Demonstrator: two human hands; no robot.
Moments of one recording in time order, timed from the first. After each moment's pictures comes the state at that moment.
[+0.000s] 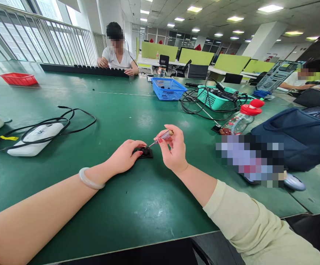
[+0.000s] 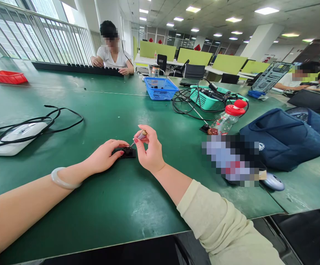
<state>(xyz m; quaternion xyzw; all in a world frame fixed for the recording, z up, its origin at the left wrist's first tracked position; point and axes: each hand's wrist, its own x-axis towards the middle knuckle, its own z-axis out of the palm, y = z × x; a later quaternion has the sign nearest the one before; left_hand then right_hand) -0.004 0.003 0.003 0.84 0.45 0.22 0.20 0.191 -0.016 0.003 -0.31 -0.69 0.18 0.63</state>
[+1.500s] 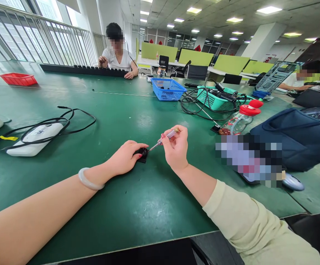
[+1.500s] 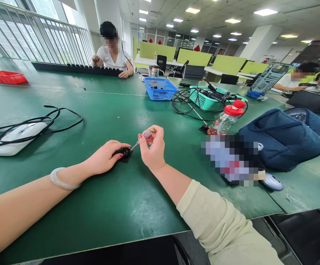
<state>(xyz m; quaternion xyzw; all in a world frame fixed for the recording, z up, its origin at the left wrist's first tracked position) -0.004 0.003 0.000 0.86 0.43 0.18 0.19 0.191 -0.011 0.001 -0.36 -0.59 0.25 0.68</state>
